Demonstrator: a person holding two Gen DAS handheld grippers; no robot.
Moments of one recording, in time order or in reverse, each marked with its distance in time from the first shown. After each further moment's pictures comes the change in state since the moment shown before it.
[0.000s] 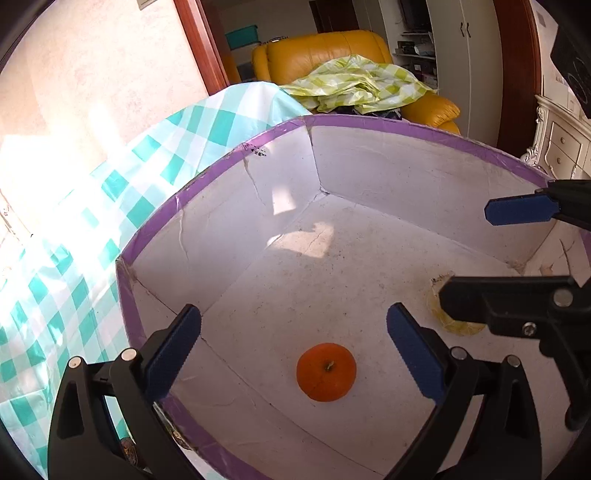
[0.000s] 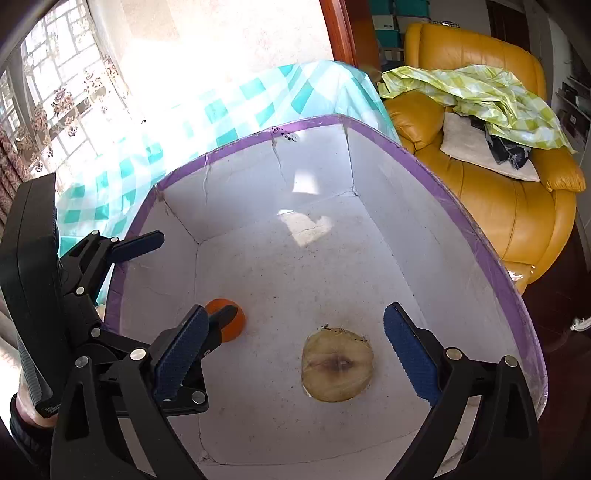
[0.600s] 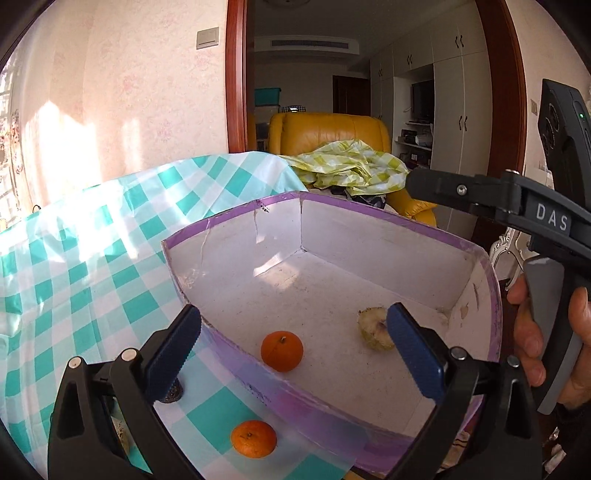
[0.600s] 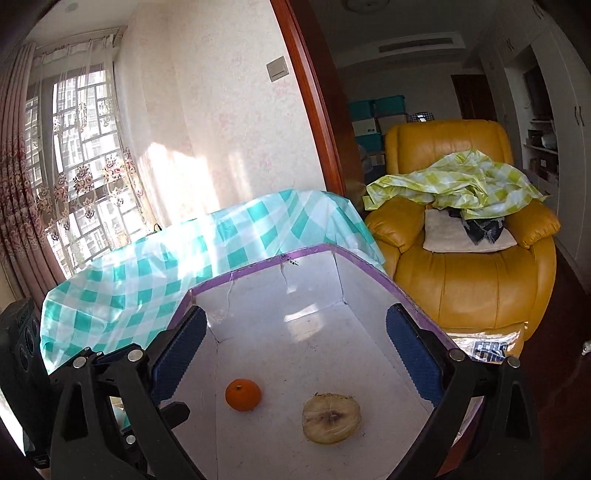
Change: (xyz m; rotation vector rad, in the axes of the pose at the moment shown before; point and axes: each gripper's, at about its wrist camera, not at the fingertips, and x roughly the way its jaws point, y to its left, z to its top) left arm -0.097 0.003 -0.051 -0.173 -0.267 -0.098; right arm -0.083 0.009 -0.015 0.005 -0.498 -0.037
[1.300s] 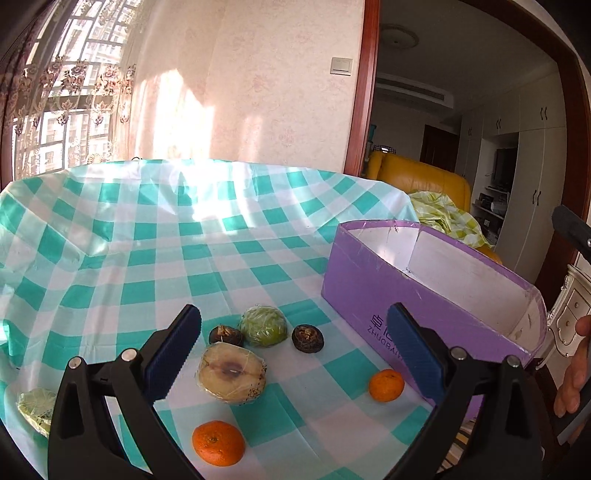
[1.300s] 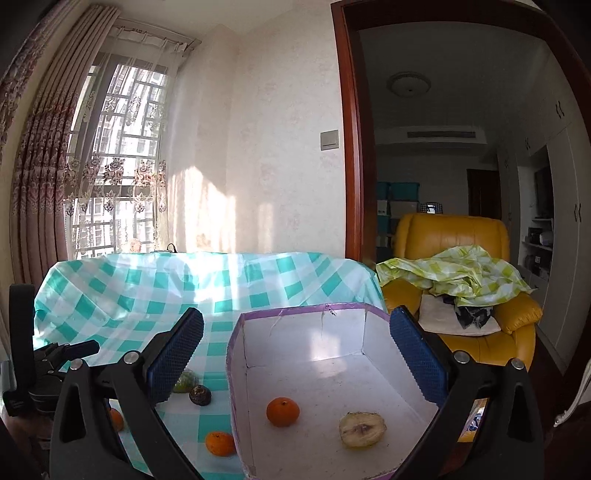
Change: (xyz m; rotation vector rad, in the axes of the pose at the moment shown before) left arm -0.095 0.115 -0.069 -0.297 -0.123 0.254; right arm -0.067 0.104 -0.038 -0.252 -0.237 -0.022
